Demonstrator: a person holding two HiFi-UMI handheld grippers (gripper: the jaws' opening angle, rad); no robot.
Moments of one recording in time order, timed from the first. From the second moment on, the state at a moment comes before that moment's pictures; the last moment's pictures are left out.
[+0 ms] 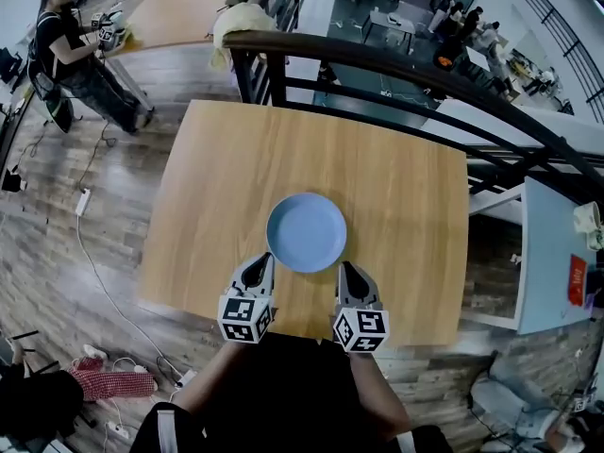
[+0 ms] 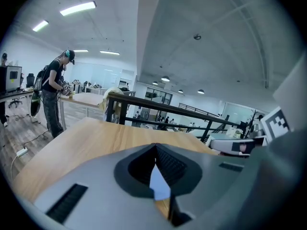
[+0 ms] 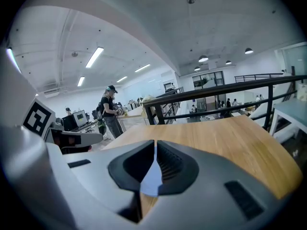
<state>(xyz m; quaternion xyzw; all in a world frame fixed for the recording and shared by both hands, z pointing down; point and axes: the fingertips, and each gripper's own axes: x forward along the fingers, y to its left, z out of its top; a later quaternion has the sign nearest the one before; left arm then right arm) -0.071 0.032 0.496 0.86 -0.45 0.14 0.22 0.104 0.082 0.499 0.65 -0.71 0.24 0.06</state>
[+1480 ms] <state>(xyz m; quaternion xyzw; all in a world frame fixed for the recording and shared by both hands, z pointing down) -0.074 0.037 0.471 0.88 -0.43 0.12 0.18 0.078 0.082 0.459 0.65 -0.73 0.19 0.04</state>
